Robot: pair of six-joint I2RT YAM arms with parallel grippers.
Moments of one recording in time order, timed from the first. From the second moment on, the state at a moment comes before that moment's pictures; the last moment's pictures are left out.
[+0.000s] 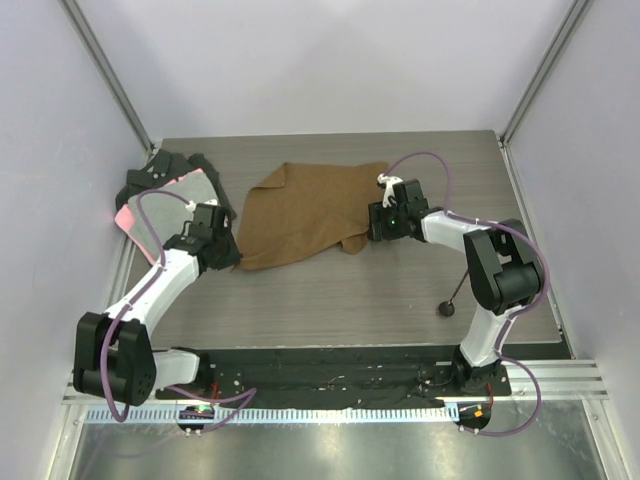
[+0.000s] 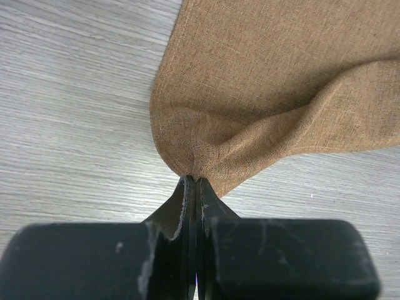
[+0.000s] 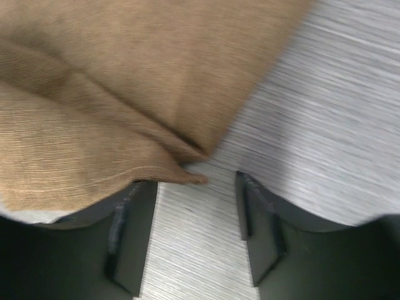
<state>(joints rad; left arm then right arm) -0.21 1.26 0.81 -0.51 -0.08 -0.55 0.32 1.81 1.02 -0.07 -0.16 0.11</state>
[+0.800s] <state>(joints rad) -0.21 1.27 0.99 -0.58 -0.09 -0.52 0.36 1.65 1.09 -0.27 -0.05 0.08</state>
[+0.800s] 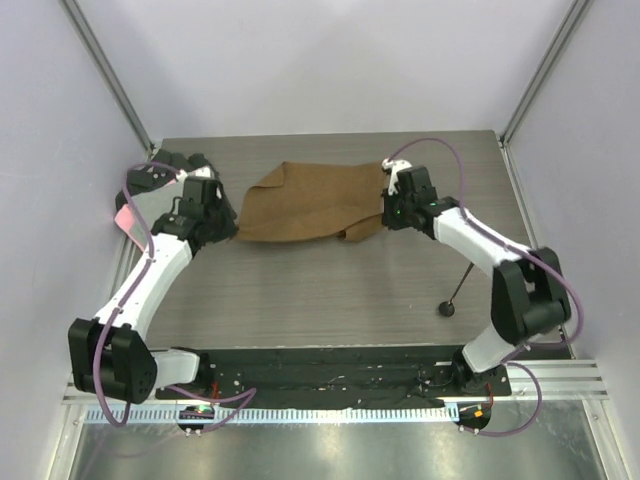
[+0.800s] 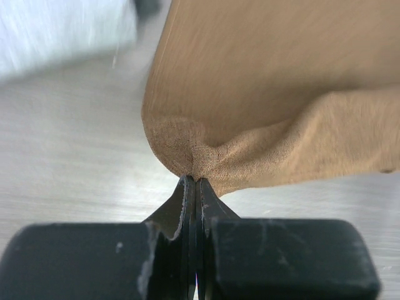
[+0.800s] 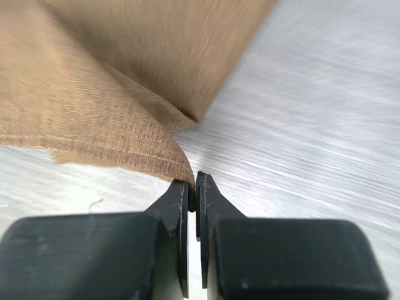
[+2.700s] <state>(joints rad) -0.21 0.98 1.76 -0.78 0.13 -0.39 0.50 0.94 1.68 -0.72 0.23 0.01</state>
